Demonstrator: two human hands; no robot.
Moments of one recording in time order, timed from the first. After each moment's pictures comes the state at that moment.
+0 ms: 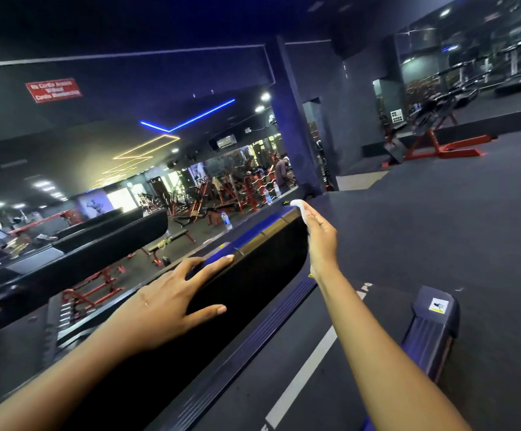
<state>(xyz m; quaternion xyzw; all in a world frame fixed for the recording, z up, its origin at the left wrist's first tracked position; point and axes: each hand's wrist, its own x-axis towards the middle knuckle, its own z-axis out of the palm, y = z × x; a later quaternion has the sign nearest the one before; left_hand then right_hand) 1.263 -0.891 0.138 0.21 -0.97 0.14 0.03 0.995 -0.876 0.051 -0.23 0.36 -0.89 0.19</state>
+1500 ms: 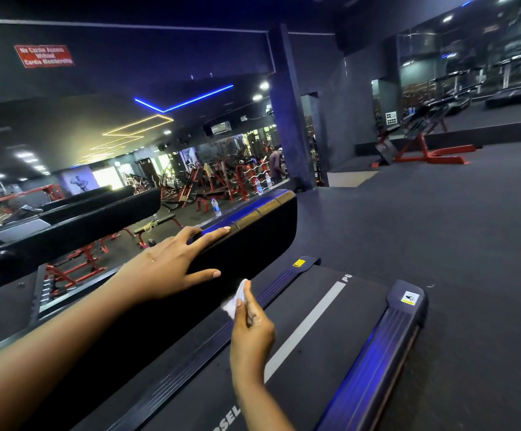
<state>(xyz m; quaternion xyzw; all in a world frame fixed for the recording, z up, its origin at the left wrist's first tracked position) 1.263 -0.897 0.132 0.21 -0.97 0.13 0.04 1.197 -0.828 -0.033 -0.17 0.46 -0.86 0.13</state>
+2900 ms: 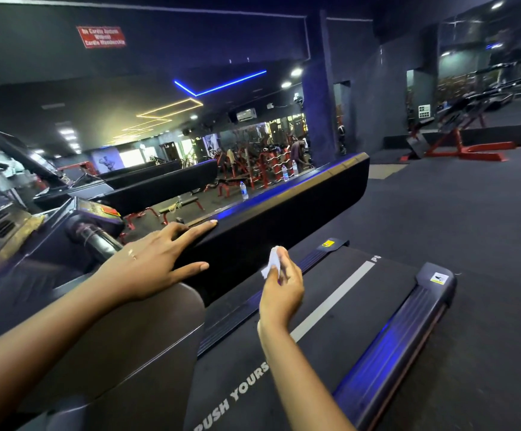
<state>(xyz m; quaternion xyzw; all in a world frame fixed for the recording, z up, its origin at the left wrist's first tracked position) 1.516 -0.855 0.130 0.23 -0.96 0.16 0.09 1.361 -0.808 -0.012 -0.12 0.47 -0.87 0.09</state>
